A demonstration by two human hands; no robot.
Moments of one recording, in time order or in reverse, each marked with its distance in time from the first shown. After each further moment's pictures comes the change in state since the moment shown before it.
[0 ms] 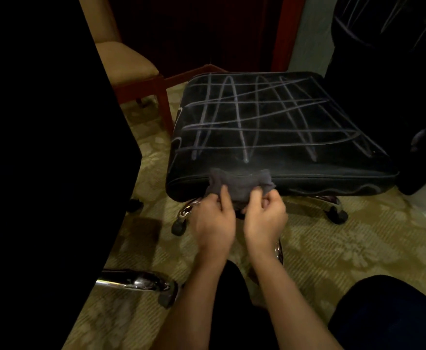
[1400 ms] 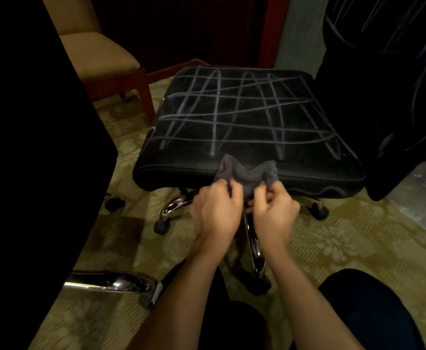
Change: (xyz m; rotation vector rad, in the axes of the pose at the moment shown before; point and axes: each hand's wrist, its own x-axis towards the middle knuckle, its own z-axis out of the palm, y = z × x) left_hand -0.006 0.050 0.018 0.212 -0.180 0.095; right_hand 0.054 0.032 -0.045 -0.205 -0.057 -0.296
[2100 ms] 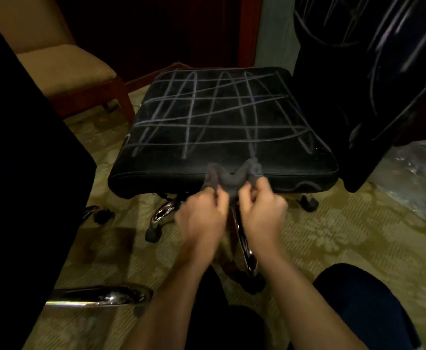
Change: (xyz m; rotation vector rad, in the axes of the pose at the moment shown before) left_hand -0.006 -0.001 0.015 0.115 0.022 0.104; right_hand 0.008 0.002 -0.014 -0.228 0.080 -0.177
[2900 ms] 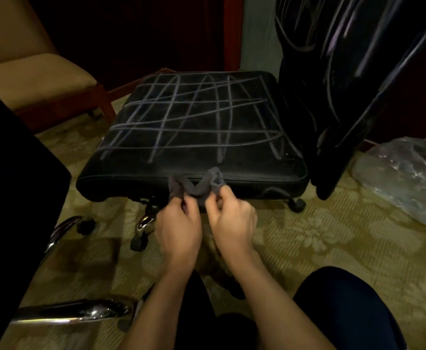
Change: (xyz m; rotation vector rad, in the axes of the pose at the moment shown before) left_hand -0.005 -0.001 0.026 -0.306 0.163 -0.143; right_hand -0.006 0.001 0.000 0.018 -0.100 -0.056
